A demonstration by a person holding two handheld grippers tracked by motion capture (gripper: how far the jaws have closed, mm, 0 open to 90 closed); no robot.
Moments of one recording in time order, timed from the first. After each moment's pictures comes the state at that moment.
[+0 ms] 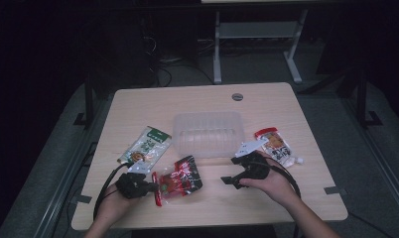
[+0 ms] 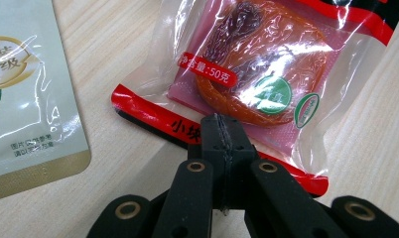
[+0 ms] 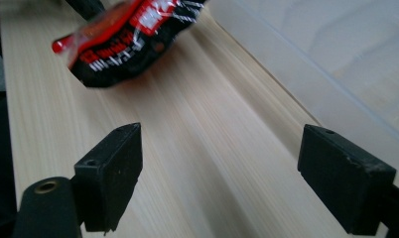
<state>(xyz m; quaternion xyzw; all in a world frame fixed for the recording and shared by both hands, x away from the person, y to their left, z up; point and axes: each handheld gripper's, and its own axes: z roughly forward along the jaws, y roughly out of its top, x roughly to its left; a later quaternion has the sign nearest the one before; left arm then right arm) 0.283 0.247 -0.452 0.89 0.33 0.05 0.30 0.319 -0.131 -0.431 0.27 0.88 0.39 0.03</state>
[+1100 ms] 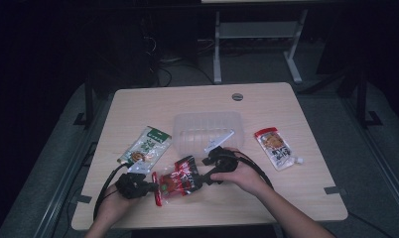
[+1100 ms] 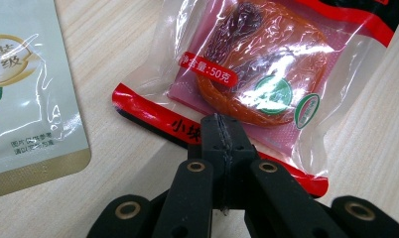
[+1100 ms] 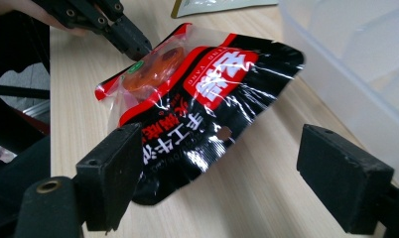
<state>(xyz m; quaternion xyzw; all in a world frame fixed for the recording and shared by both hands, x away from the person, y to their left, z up) 0.282 0.247 -0.453 0.89 0.33 0.05 0.31 0.342 -0.053 -0.436 0.23 0.89 0.39 -0.05</state>
